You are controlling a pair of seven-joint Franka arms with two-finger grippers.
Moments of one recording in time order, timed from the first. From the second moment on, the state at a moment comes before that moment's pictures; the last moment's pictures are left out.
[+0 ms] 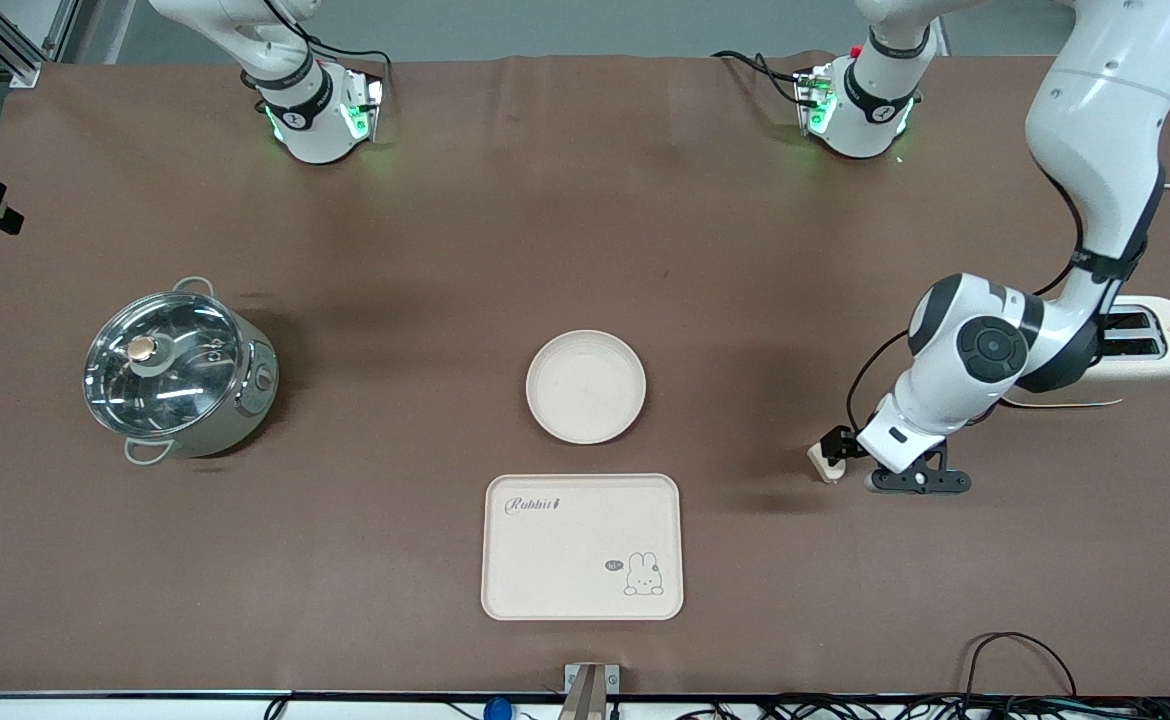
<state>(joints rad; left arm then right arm) 0.28 0.57 -0.53 -1.80 0.44 2.40 -0.41 -0.02 -0.05 -0.12 -1.49 0.01 1.44 -0.09</state>
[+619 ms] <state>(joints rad) 0.36 0.34 -0.65 -1.58 0.24 1.86 -0.31 -0.01 -0.05 -0.11 -1.48 0.01 1.43 -0.06</state>
